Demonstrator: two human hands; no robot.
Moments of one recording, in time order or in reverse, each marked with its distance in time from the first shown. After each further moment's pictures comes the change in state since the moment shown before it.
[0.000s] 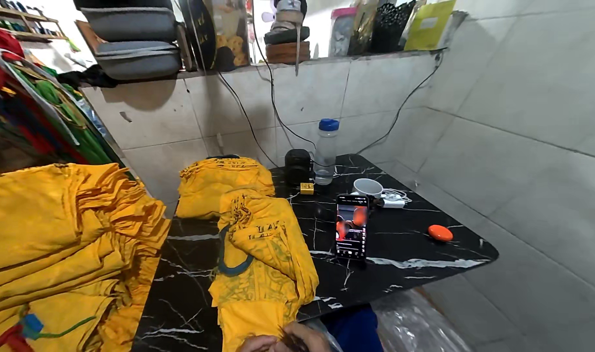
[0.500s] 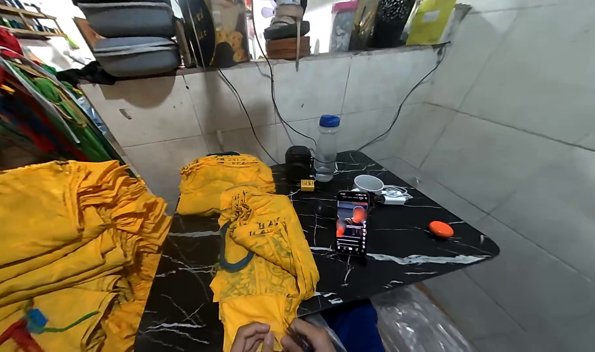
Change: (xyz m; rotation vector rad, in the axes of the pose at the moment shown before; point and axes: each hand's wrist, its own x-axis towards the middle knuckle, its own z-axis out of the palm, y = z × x) left_hand 0.004 0.002 0.003 -0.069 0.051 -0.017; right_hand -0.003 0.005 -0.002 0.093 -0.027 0.000
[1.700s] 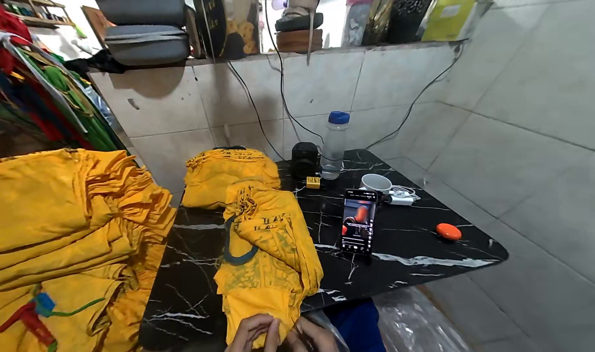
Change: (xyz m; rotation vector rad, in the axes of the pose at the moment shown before) left_hand 0.008 0.000 0.006 0.156 0.072 0.164; right_hand -0.008 -0.007 0.005 -0.054 0.072 0.010
